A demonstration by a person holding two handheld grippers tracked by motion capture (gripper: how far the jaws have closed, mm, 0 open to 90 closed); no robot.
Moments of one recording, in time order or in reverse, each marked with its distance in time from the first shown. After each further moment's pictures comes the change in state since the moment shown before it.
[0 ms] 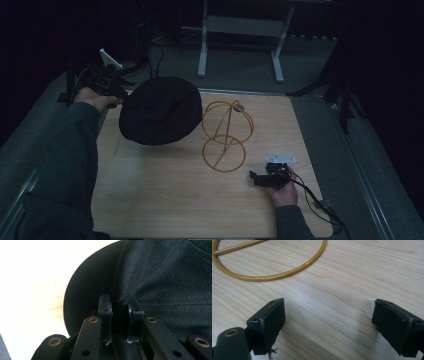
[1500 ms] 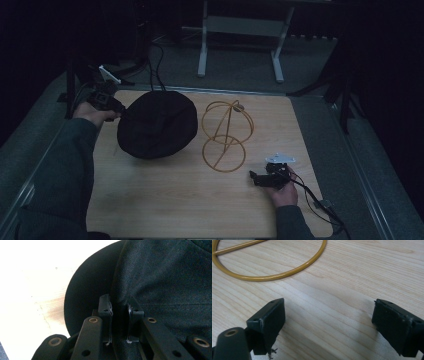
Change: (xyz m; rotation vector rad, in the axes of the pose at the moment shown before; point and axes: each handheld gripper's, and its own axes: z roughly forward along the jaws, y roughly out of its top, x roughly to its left) left arm 0.020 -0.028 0.024 0.015 -0.007 0.022; right arm 0.000 0.000 0.000 0.001 0.000 0.004
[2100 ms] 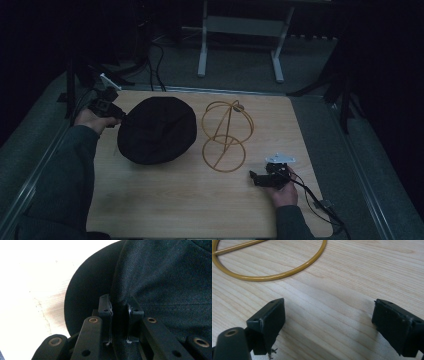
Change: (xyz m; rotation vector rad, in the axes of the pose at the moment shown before) left arm 0.005 -0.012 0.013 0.004 0.009 -0.002; right arm 0.000 0.000 0.000 0.000 0.000 -0.001
